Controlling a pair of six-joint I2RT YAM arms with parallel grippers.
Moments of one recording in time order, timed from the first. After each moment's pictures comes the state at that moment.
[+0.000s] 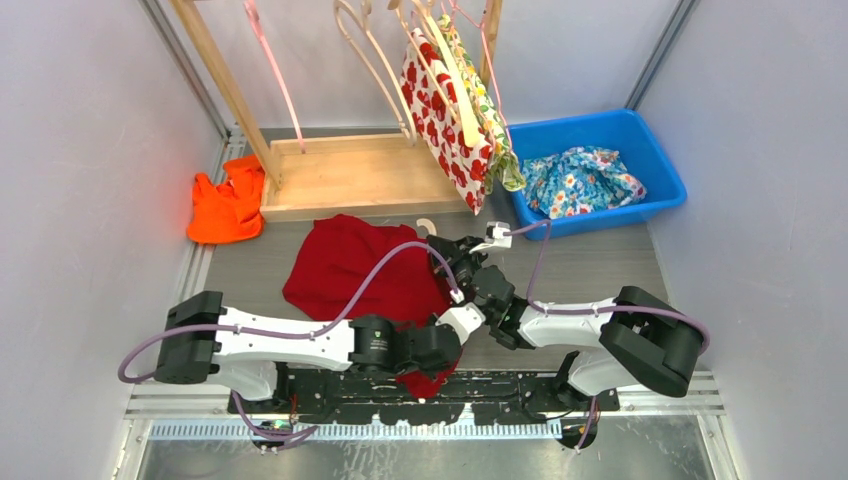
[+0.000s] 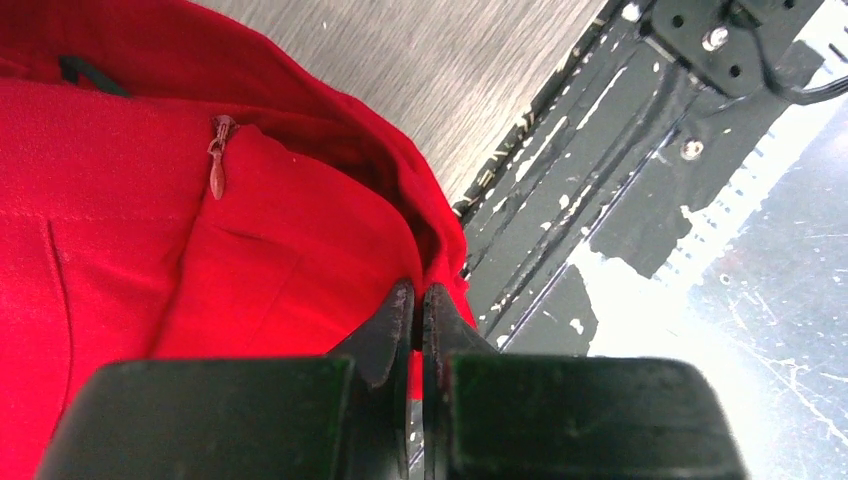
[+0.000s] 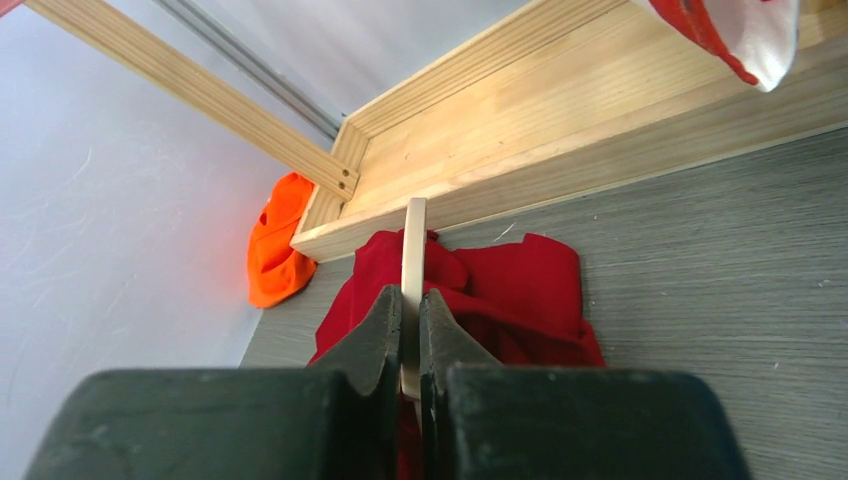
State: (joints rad) left arm -1.50 1.43 0.98 -0.42 -0.33 -0.47; right arm 0.99 1.36 0.41 0.99 0.64 0.72
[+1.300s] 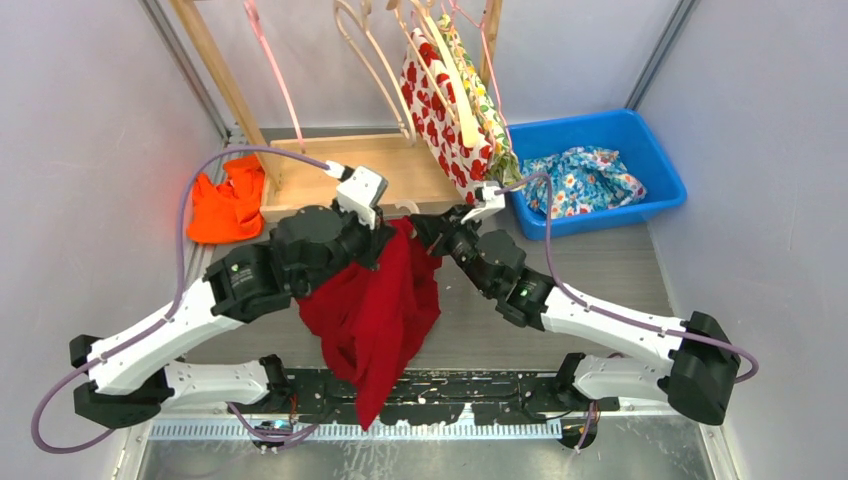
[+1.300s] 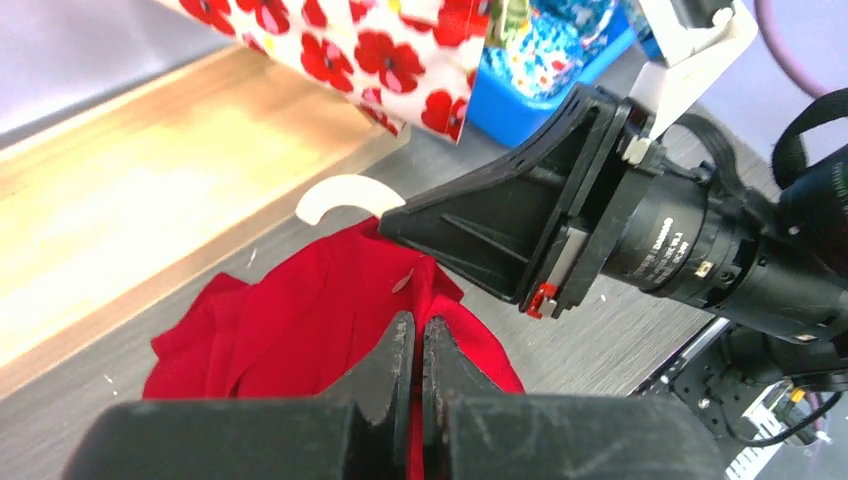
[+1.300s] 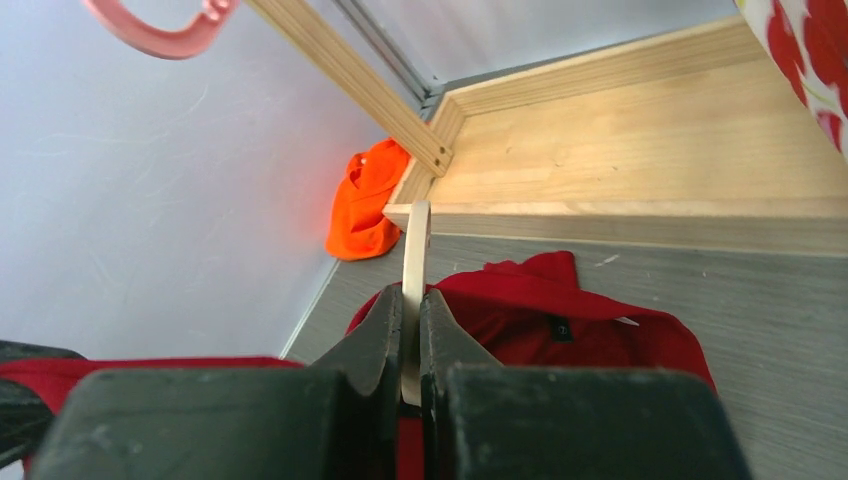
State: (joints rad) left arm -1.10 1.04 1.31 -0.61 -0.42 -0.24; right arm 0.98 1.14 0.70 0.47 0.41 0.65
